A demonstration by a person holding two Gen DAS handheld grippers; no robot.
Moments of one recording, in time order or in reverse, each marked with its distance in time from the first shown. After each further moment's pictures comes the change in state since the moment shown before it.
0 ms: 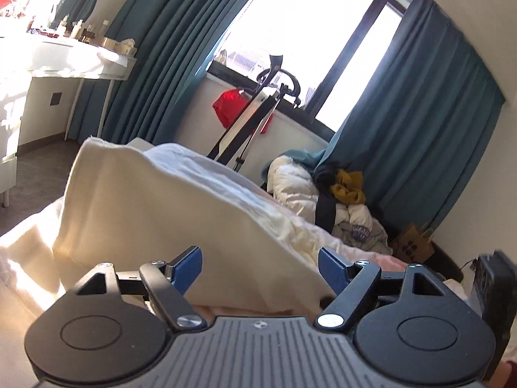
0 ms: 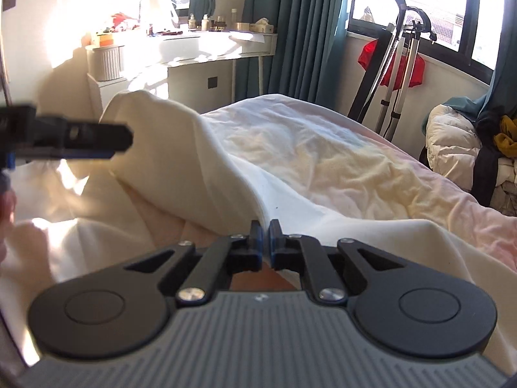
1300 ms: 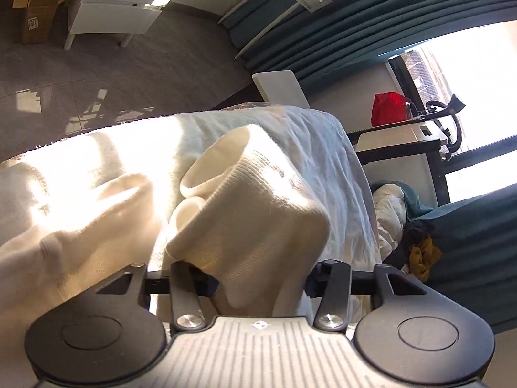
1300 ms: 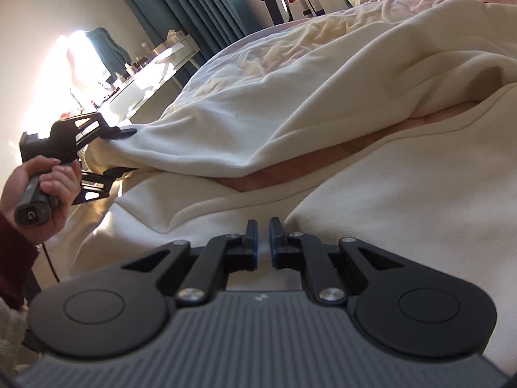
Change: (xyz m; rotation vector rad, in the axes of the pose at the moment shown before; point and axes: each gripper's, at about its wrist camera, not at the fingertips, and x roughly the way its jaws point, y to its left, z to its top) left arm 0.053 0.144 0.036 -0.700 0.212 0.316; right arm -0.048 -0.004 -0.128 0.722 0.026 0.074
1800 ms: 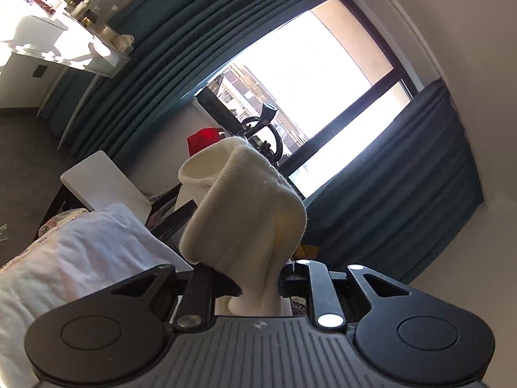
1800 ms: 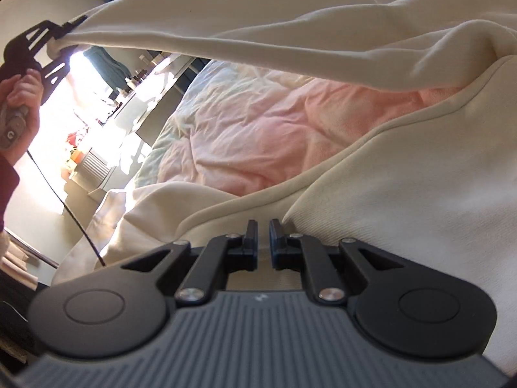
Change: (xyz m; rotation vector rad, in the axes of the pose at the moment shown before) left arm -0.051 -0.126 0.037 0.391 -0.180 -0.468; right arm -0.002 -0.013 0.002 0.099 0.007 0.051
